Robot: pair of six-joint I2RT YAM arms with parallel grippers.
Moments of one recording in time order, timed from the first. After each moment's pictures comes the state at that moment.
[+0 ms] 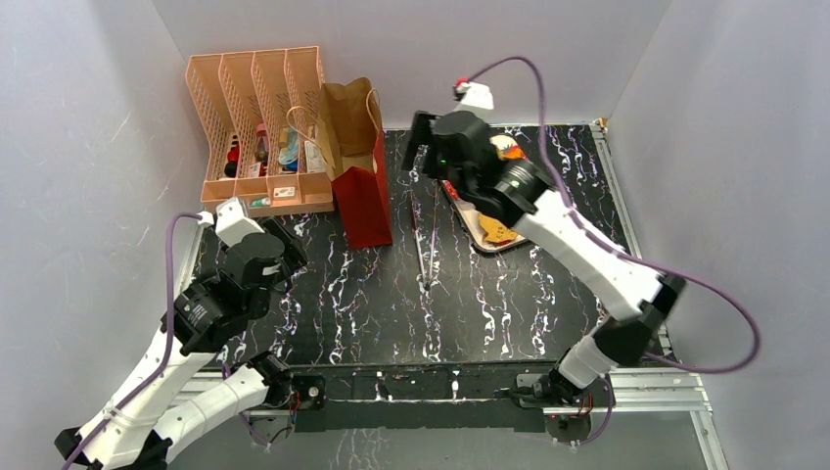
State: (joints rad) left arm -0.70 0.69 1.03 -0.96 -0.70 -0.85; right arm 0.81 1.61 1.84 -0.65 0.47 0.62
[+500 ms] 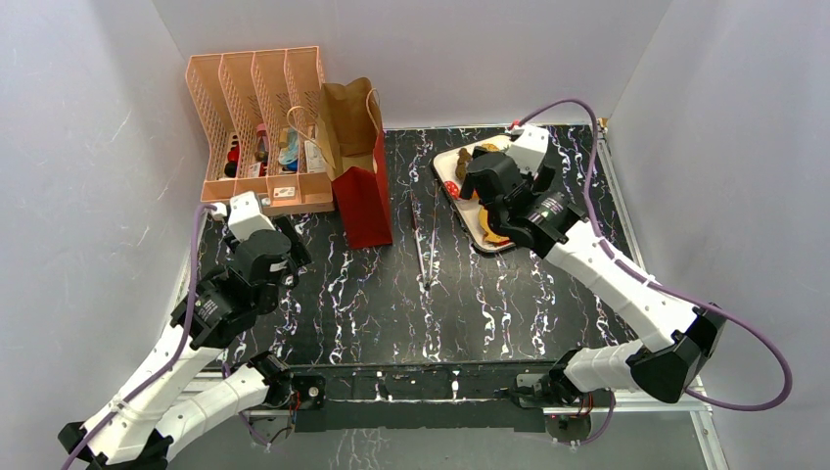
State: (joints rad) left arm -0.70 0.72 1.00 -0.88 -0.76 -0.65; right arm 0.73 1.30 1.42 -0.73 0.79 0.63
